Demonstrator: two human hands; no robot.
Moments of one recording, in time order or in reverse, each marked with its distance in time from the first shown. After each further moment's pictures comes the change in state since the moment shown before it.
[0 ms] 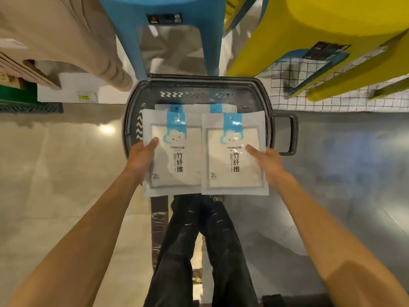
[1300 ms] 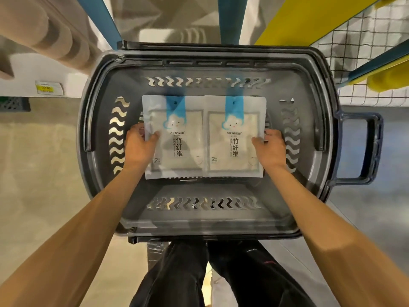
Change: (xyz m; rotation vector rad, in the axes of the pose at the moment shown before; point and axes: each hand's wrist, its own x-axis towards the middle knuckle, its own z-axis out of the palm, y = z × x) left_hand 0.211 -0.058 0.054 0.346 0.228 0.276; right_hand 0.228 0.070 0.084 -0.437 0.228 -0.278
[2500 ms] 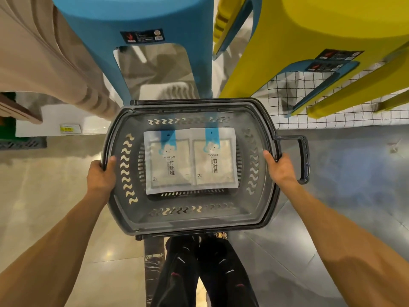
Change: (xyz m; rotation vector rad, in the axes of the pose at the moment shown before) left_hand -0.061 0.021 -0.118 -0.029 0.115 -0.161; right_hand -0.059 -0.017 -0.137 0.003 0.062 0.146
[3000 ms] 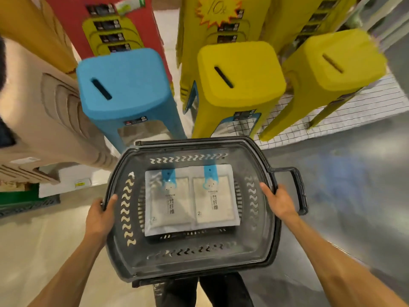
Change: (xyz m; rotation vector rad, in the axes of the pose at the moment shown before) left_hand -0.140 0.083 -0.102 -0.006 -0.103 0.171; right_hand -0.151 0.006 -0.156 0.000 0.029 0.013
